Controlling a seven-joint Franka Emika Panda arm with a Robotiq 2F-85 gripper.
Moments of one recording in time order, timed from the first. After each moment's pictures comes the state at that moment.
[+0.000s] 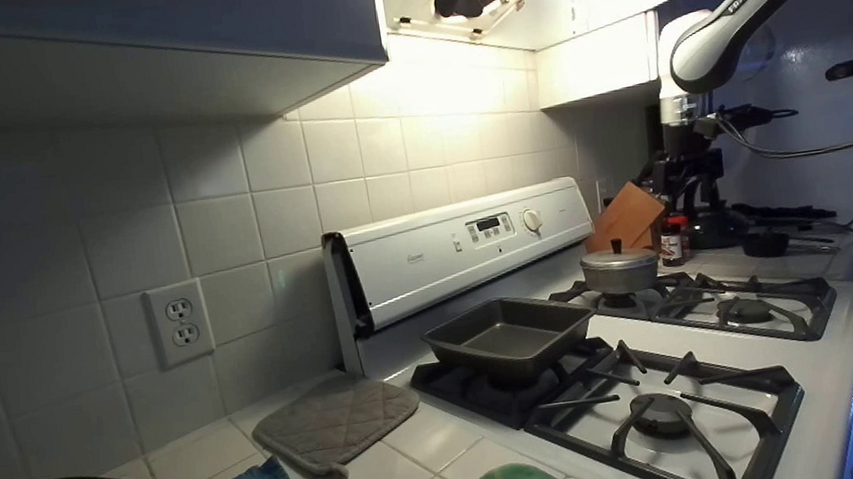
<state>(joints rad) -0.14 0.16 -0.16 -2.01 -0.08 2.27 0.15</state>
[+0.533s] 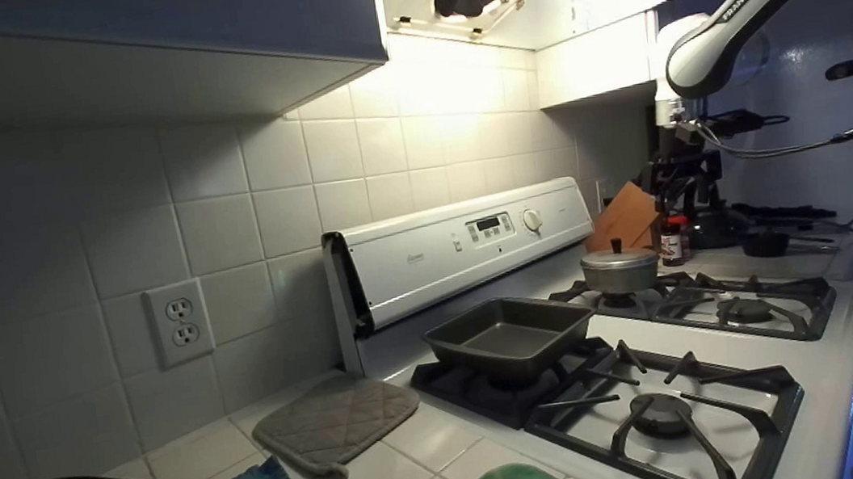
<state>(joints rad) -0.13 0.19 -0.17 -1.98 -0.09 2.31 0.37</state>
